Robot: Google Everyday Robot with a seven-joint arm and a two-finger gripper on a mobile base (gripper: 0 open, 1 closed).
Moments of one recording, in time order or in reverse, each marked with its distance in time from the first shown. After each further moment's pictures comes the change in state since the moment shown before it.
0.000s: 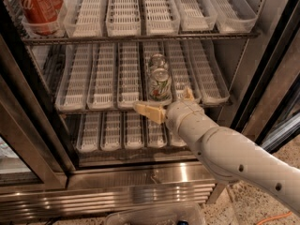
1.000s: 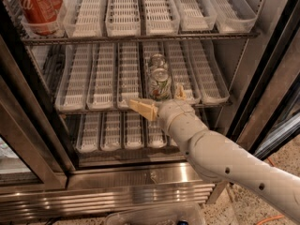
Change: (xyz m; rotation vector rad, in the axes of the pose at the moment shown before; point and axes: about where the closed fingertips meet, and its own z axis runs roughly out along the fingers) arm -0.007 0.011 0.018 0.016 -0.091 0.030
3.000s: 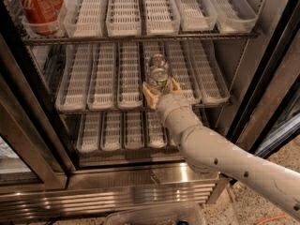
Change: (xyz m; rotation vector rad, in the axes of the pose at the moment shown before) arm 0.000 -0.021 0.031 0.081 -0.061 -0.039
